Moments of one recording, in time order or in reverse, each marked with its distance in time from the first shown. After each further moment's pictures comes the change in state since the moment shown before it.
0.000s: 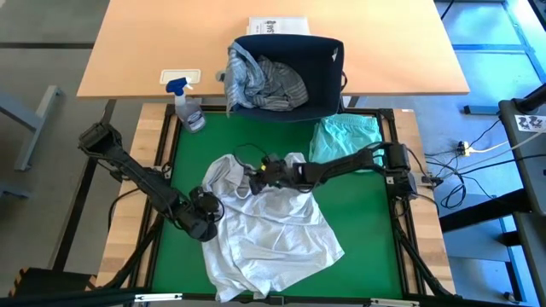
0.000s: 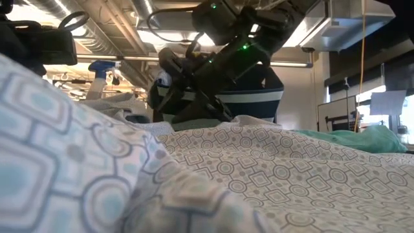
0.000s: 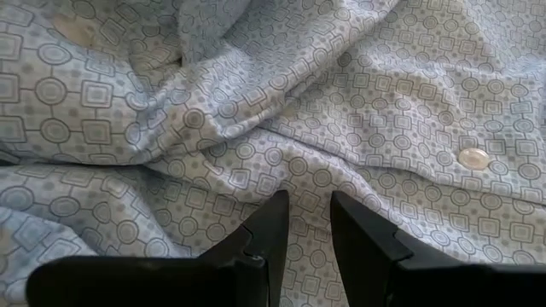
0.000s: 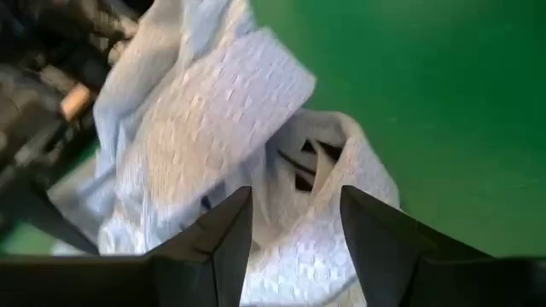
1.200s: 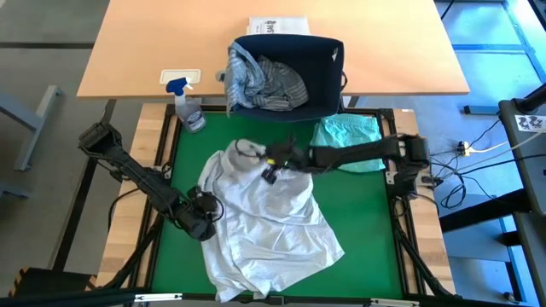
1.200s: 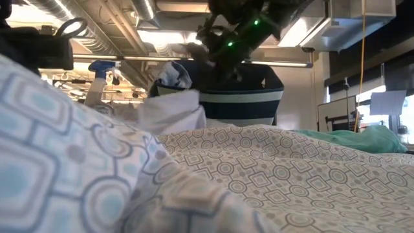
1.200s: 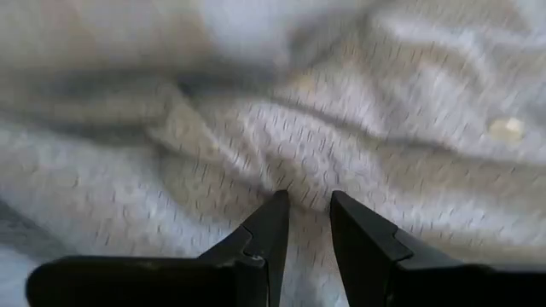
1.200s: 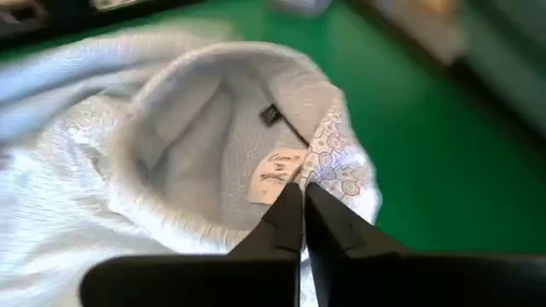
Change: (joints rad) left arm -0.002 0.000 0.000 -0.061 0.045 -0.003; right arm -0.088 -0.200 -0.001 -0.250 0.037 -0.668
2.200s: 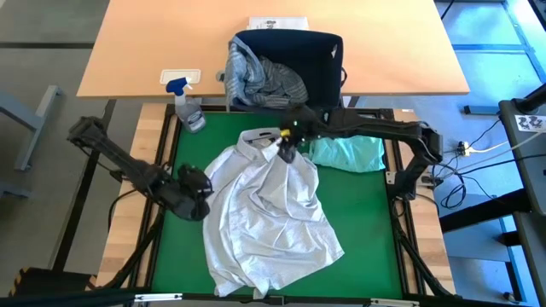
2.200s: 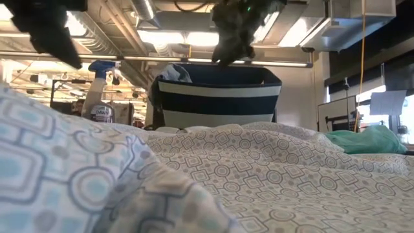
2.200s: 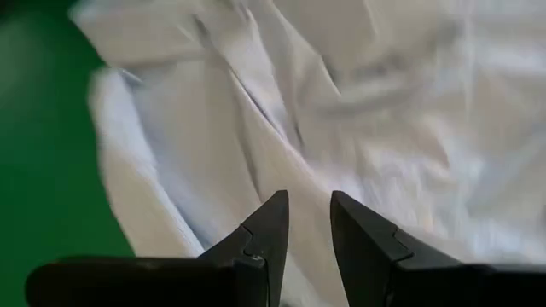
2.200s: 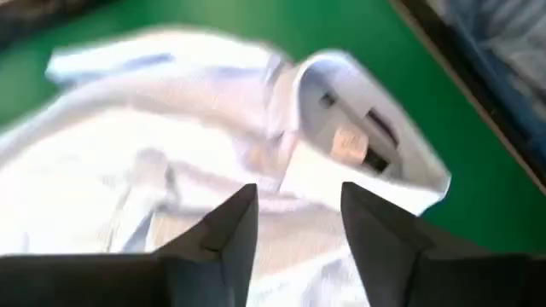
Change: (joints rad) left arm 0.090 -0.312 0.219 -0.405 -0.188 0.058; right arm -0.140 -0.113 0.321 -0.666 -0.362 -0.013
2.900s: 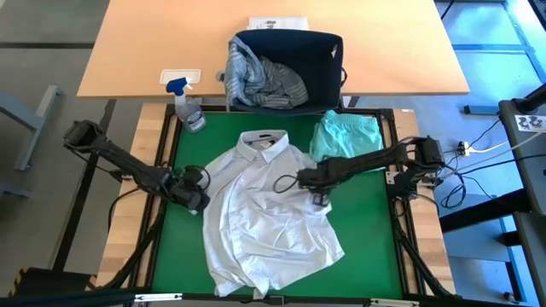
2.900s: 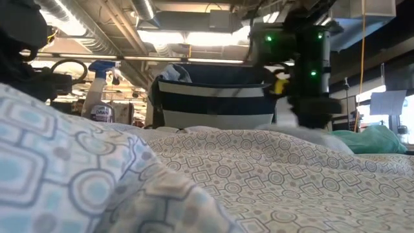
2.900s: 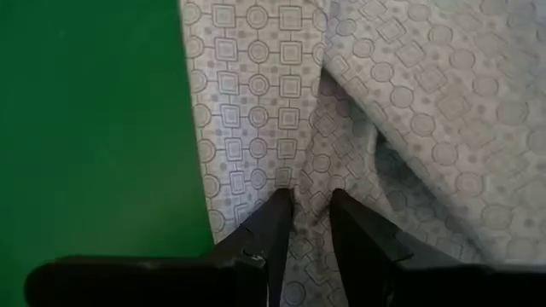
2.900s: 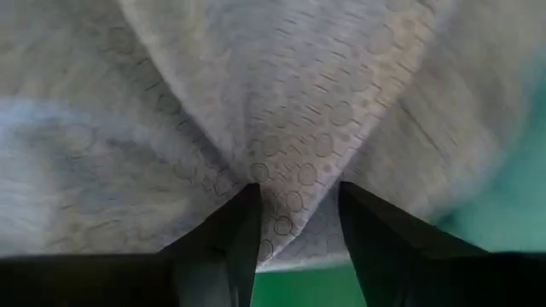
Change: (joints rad) left arm 0.147 -0.015 -0.460 0.201 0.188 -0.273; right arm 0.229 0.011 -0.536 -0.152 0.229 0.073
